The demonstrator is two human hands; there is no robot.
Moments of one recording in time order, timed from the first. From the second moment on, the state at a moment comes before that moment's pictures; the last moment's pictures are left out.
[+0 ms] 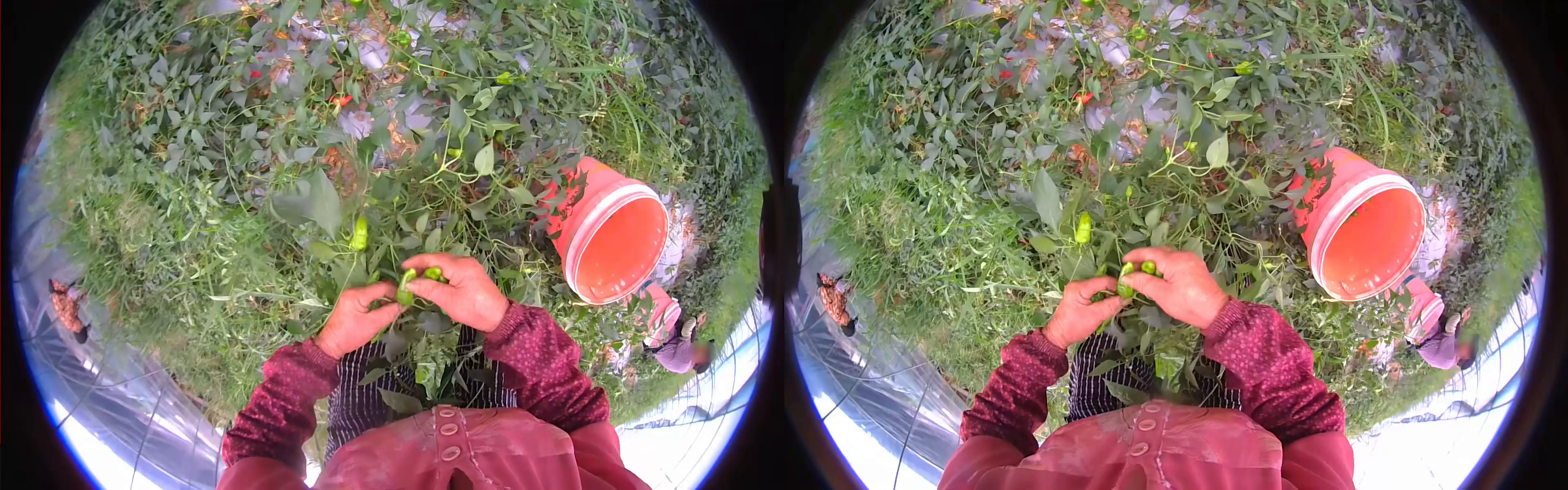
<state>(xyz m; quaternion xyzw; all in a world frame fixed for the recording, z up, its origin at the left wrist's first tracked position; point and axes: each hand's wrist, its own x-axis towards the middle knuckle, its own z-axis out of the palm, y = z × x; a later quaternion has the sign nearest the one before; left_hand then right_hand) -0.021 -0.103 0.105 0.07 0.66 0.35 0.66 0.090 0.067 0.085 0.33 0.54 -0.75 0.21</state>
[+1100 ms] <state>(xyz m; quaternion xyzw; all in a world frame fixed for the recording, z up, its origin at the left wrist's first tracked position) 0.019 -0.047 0.101 0.56 0.67 0.05 0.49 0.343 0.250 0.034 0.65 0.63 -0.41 -0.06</state>
